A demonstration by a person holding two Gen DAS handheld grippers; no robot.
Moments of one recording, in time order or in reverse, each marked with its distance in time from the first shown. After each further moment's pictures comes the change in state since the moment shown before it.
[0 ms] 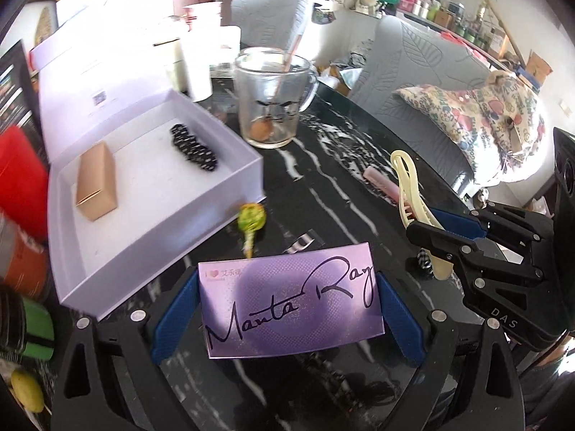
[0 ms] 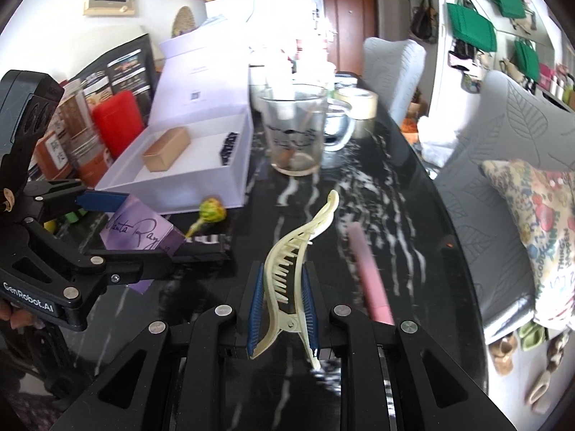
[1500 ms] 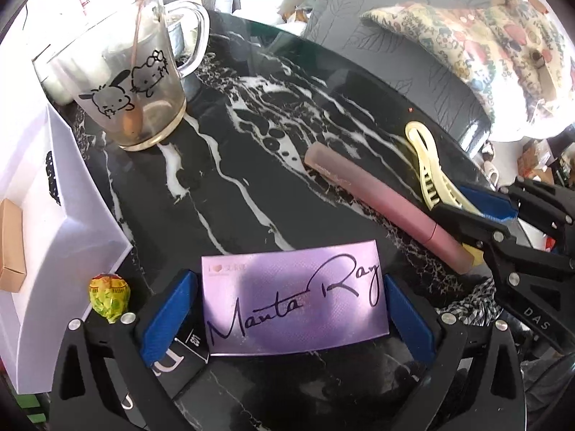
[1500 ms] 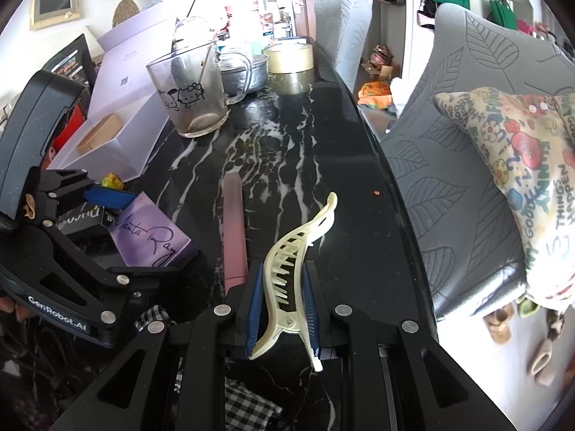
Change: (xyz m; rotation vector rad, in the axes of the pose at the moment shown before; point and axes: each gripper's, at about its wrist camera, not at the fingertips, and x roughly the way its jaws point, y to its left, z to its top) left arm 0.121 -0.083 0.043 0.170 0.206 -0.016; right arm 0.025 -0.113 -0.031 0.123 0.107 -0.058
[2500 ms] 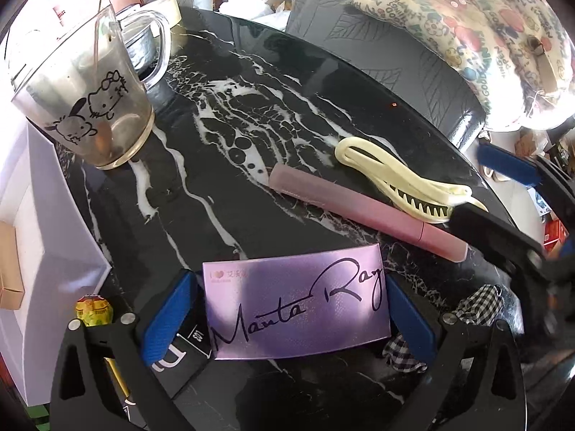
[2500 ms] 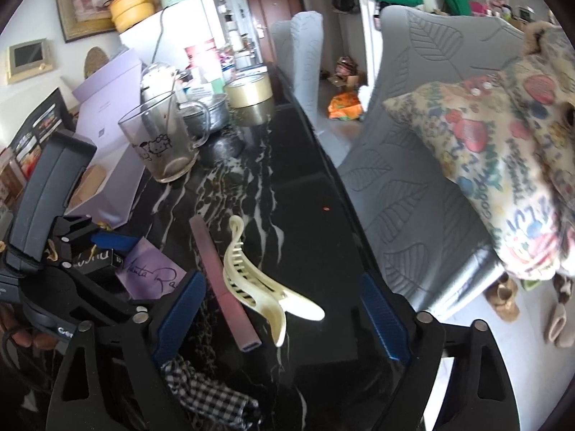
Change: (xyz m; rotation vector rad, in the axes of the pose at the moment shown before) left arm 0.016 -0.030 0.026 0.044 0.073 -0.006; right arm -0.017 -0.026 0.005 0.128 -0.084 -0.015
